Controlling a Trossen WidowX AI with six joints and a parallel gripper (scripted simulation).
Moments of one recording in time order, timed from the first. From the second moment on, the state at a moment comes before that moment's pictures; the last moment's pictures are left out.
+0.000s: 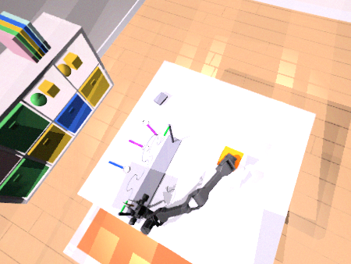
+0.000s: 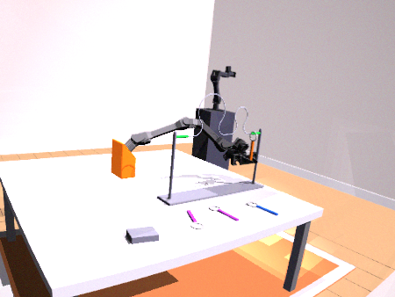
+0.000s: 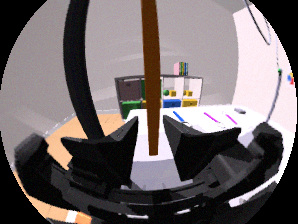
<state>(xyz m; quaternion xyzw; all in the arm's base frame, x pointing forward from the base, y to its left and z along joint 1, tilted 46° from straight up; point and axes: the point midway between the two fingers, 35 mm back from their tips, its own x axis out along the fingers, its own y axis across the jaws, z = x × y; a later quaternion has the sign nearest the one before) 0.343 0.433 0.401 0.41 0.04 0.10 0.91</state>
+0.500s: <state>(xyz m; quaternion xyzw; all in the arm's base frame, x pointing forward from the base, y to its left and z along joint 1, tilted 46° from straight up) 0.343 0.433 0.401 0.41 0.04 0.10 0.91</state>
